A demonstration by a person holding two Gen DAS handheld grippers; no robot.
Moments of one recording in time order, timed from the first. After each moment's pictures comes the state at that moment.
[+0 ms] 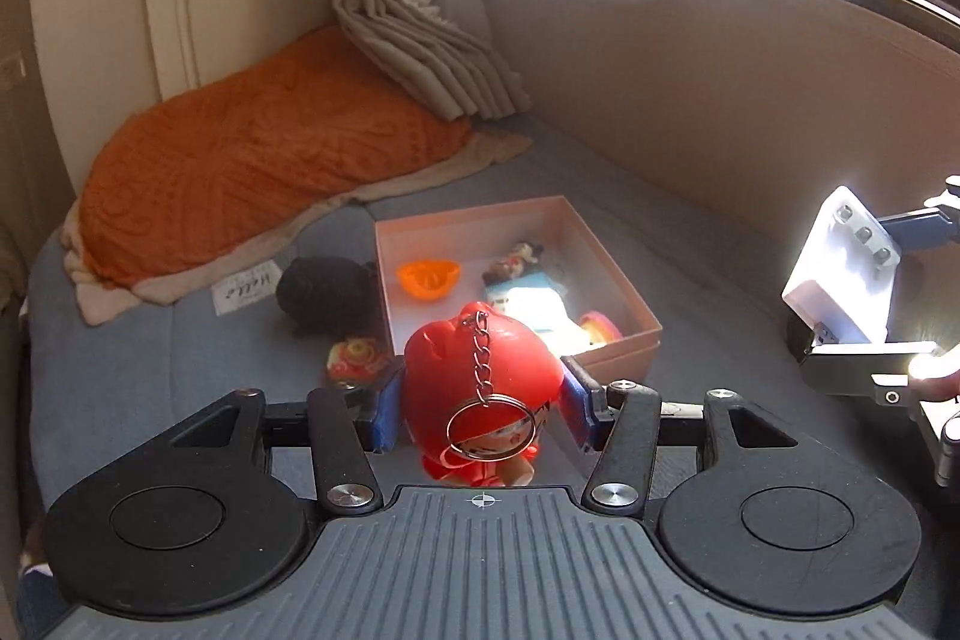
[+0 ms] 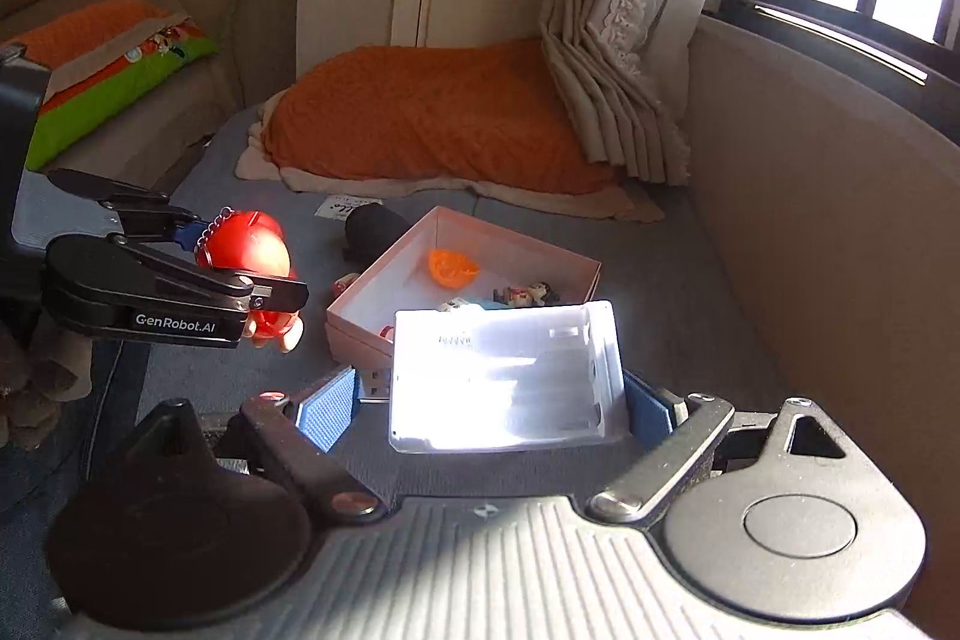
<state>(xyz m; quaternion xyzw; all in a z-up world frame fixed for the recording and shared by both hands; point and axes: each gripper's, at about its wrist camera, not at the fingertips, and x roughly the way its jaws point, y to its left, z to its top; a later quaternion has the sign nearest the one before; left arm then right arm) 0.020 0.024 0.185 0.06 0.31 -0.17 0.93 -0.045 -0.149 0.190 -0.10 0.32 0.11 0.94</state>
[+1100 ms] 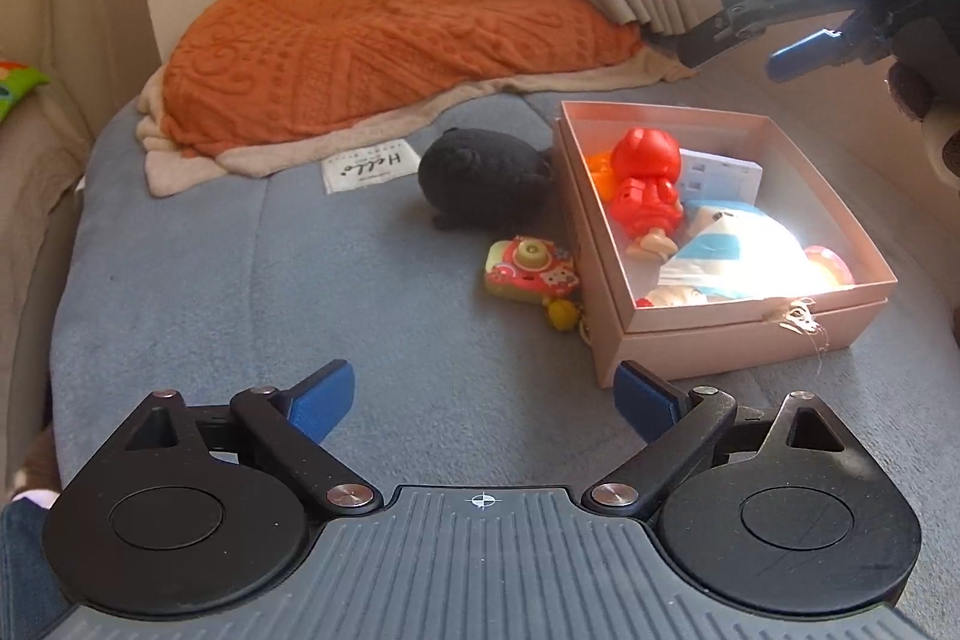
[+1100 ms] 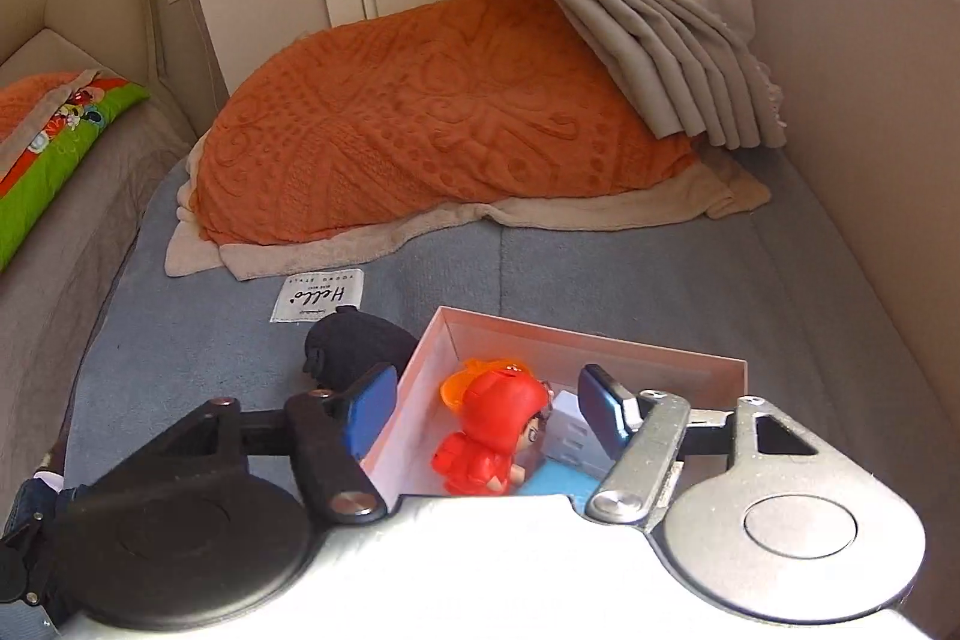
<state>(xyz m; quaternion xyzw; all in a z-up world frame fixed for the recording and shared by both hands) 0.082 0.099 0.093 0.02 0.39 -0.06 0.92 0.204 -0.082 0.124 0.00 0.40 0.12 0.91</state>
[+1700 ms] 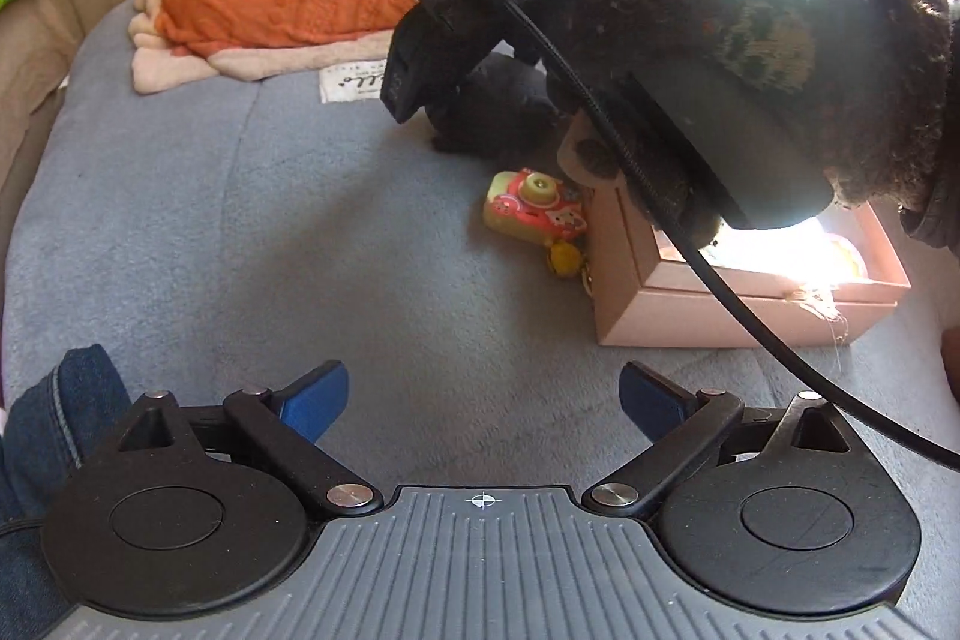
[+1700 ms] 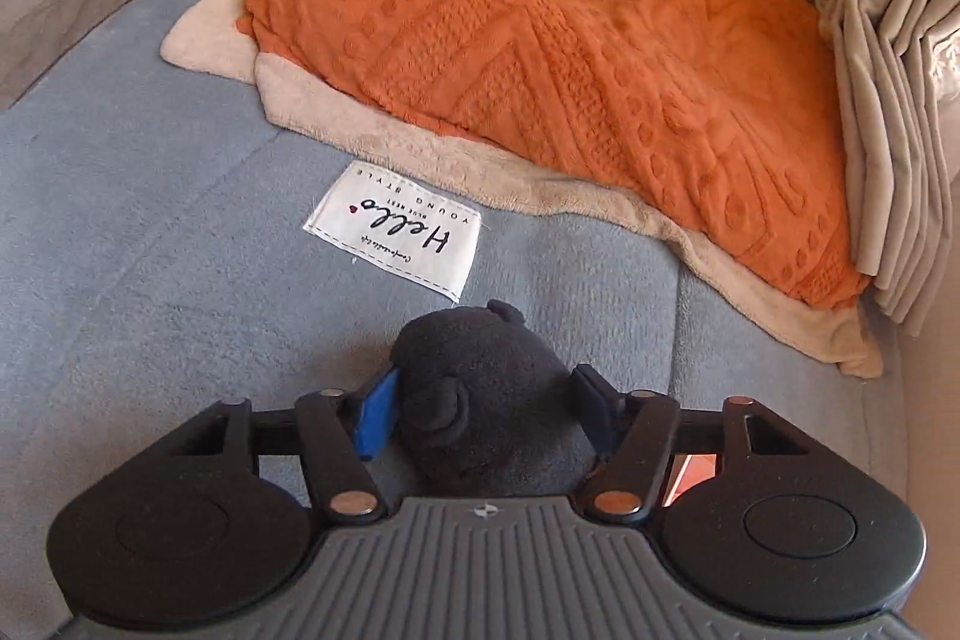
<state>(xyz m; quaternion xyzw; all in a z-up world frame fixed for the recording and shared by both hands) 0.092 0.106 0.069 -0.04 0.44 -0.07 0.89 0.263 0.090 0.028 -0.26 0.41 0.13 0.87</state>
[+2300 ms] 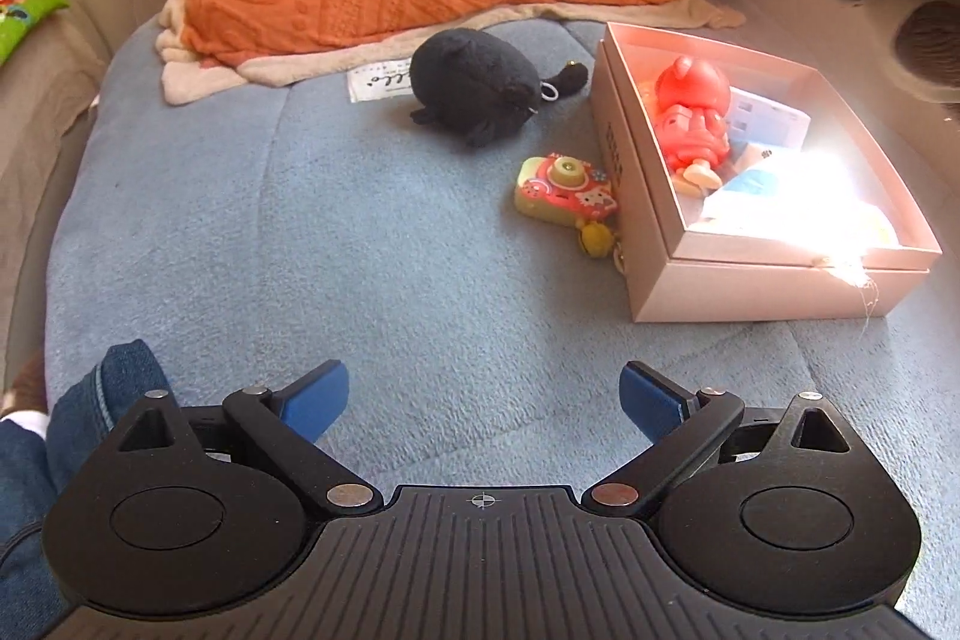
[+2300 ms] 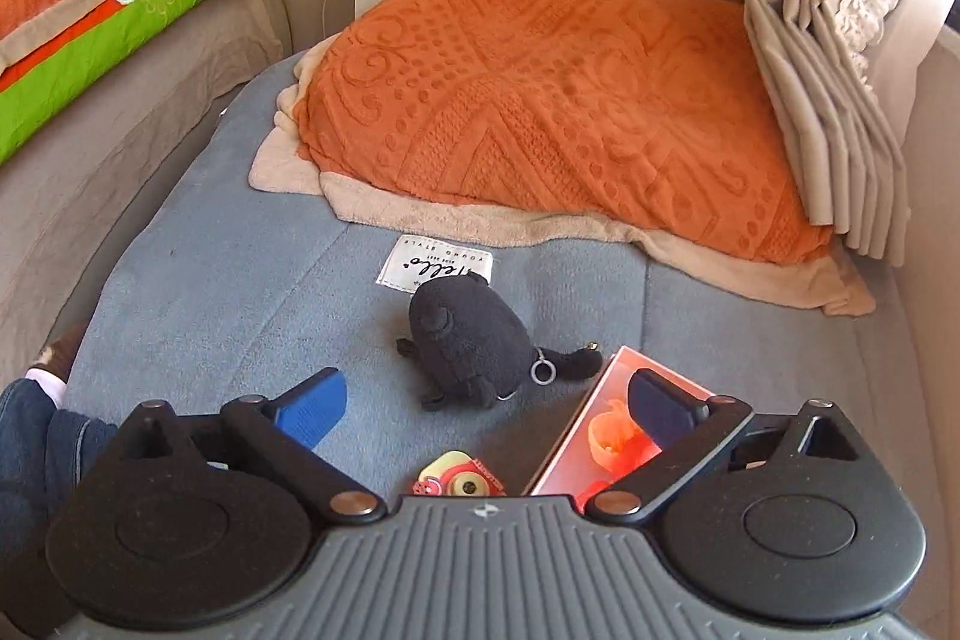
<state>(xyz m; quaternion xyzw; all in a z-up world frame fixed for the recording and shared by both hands) 0.085 0.101 0.070 0.00 0.44 -0.03 0.89 0.216 0.024 0.110 -0.13 0.41 0.18 0.89</state>
